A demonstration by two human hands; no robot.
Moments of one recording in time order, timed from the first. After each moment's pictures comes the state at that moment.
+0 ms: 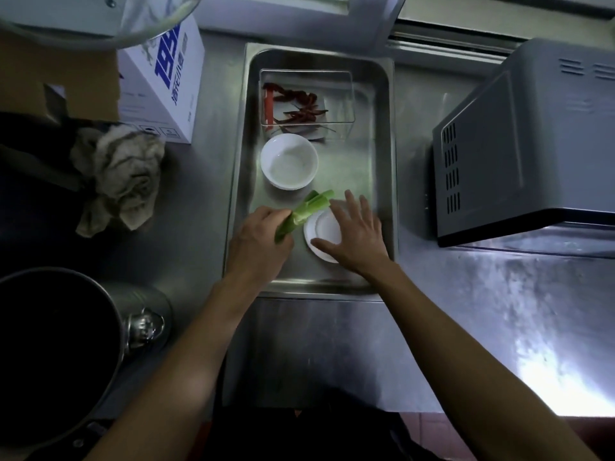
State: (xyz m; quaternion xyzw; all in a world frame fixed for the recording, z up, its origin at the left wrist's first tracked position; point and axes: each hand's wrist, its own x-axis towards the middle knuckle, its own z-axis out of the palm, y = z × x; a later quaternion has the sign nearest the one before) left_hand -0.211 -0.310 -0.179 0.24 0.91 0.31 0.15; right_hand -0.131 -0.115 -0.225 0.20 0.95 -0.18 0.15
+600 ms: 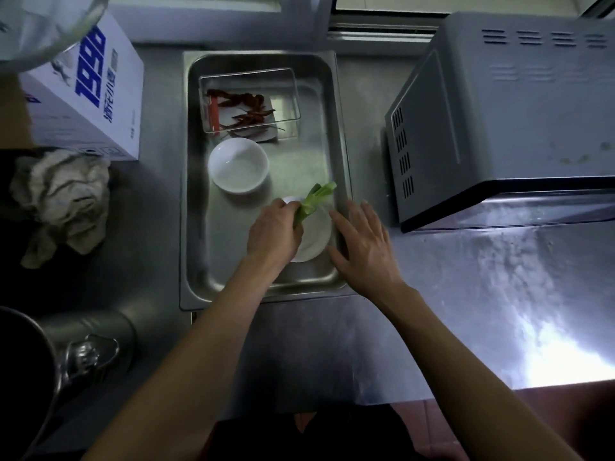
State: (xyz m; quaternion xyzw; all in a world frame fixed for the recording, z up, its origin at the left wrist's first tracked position) left_hand -0.192 -0.205 -0.205 0.31 0.91 0.22 0.19; right_hand -0.051 -0.082 -0.175 0.21 0.96 -0.19 0.03
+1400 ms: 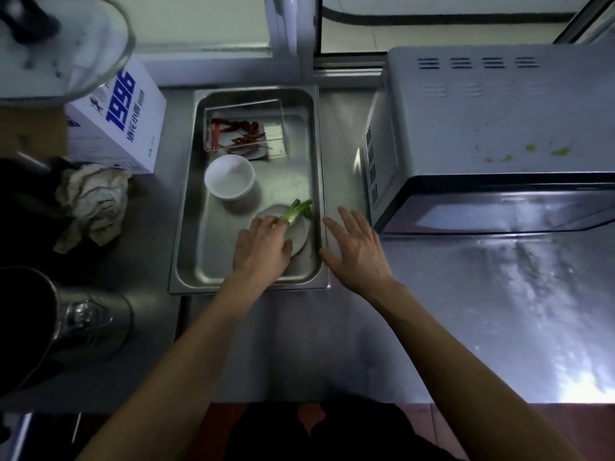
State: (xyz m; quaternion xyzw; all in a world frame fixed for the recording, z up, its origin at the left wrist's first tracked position) left_hand -0.124 -0.198 -0.162 0.33 0.94 0.06 0.10; right_hand -0.004 -0.039 -0.158 0.17 0.96 -0.24 0.03
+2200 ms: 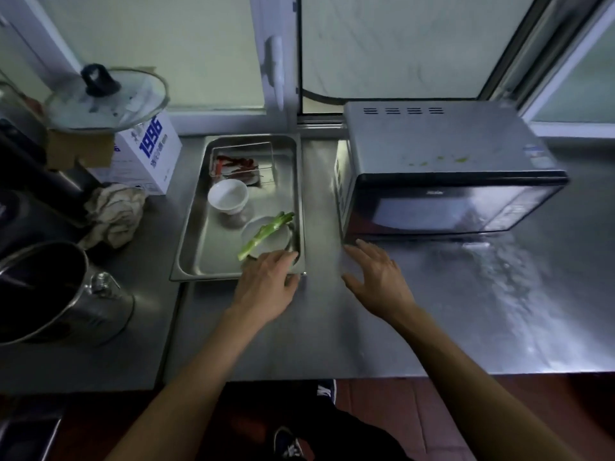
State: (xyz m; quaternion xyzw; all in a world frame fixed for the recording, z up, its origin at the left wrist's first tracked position) left_hand 0.016 -0.237 -0.100 0.39 0.90 0.17 0.05; right_hand 0.143 -0.040 -0.108 0.21 0.95 -0.23 -0.01
